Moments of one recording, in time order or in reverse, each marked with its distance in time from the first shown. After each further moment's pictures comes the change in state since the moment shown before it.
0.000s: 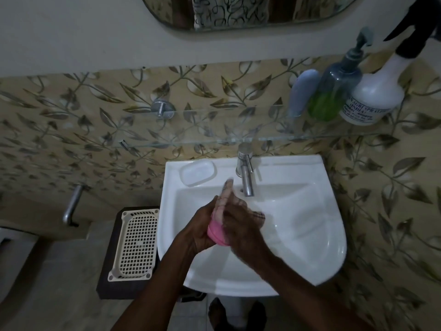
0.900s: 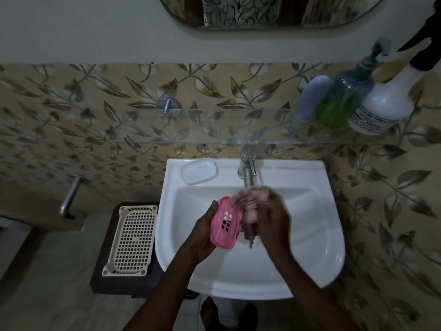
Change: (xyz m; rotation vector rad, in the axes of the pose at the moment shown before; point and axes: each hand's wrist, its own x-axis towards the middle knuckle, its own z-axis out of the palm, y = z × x) left_hand 0.006 -0.021 -0.015 0.042 0.063 0.159; right_hand 0.010 0.024 -0.025 0.131 0.358 0.463
